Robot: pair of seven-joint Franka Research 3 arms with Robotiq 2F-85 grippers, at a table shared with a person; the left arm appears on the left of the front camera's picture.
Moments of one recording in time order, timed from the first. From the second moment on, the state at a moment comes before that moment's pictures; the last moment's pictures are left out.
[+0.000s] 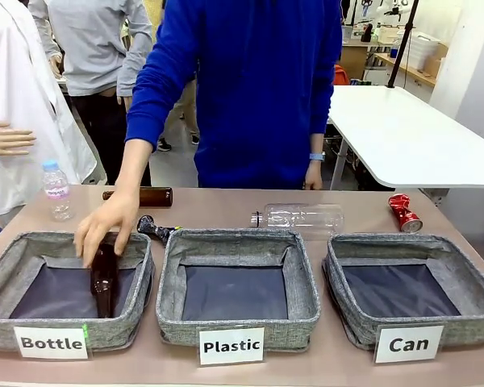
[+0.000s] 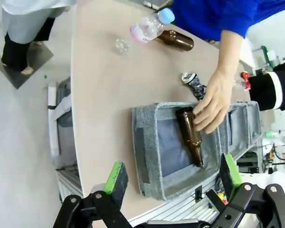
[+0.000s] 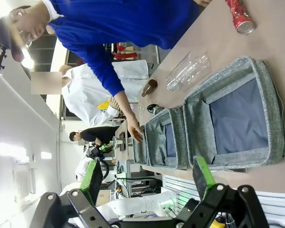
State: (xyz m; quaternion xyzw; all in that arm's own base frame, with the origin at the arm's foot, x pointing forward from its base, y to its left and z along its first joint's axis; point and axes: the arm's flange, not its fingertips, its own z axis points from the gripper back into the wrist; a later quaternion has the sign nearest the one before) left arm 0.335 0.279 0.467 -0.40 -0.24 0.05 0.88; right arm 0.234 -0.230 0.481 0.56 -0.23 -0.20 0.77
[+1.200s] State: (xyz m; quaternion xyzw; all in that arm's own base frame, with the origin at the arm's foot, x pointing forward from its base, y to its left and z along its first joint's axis) left arm 0.493 -0.130 0.460 -0.14 -0.22 -0.27 0.92; right arm 0.234 -0.230 0.481 0.56 -0.22 -0.20 0.77
